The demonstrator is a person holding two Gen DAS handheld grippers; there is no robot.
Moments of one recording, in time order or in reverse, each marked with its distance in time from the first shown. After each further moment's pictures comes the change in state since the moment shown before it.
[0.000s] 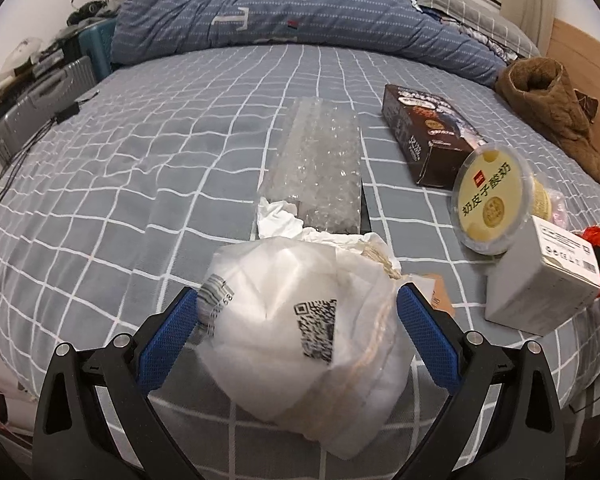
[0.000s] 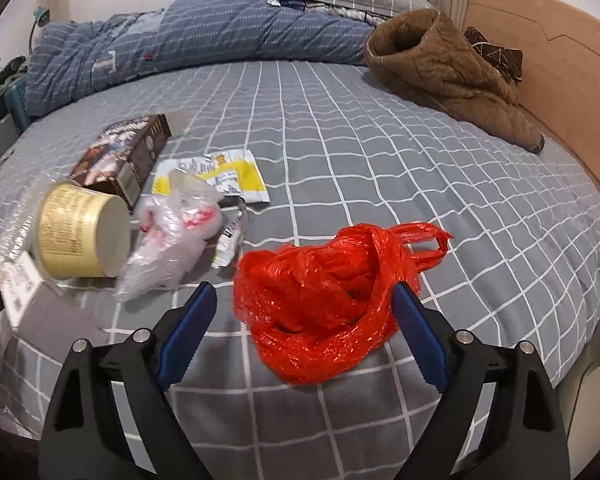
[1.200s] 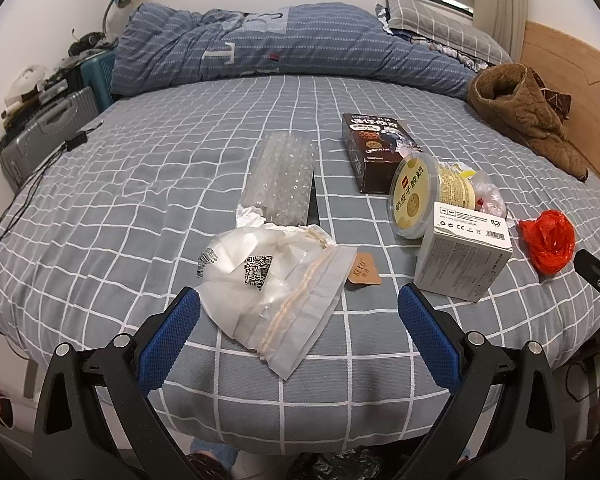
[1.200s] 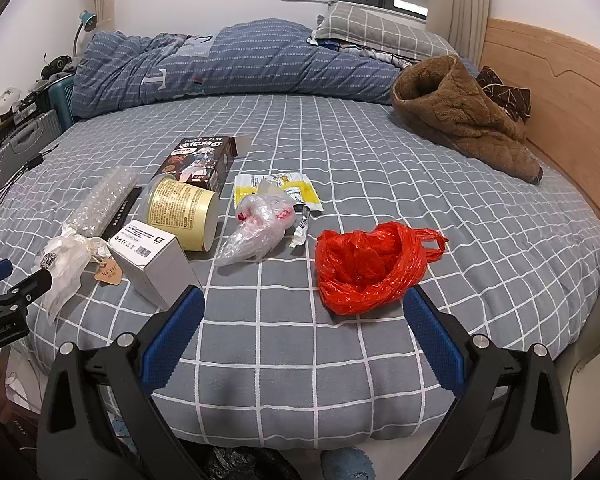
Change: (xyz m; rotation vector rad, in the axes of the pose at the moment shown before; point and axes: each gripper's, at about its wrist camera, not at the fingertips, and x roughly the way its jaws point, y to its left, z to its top) left arm -0.080 -0.029 -0.024 0.050 -0.097 -0.009; right arm -0.103 0.028 -0.033 -0.061 -0.133 0.077
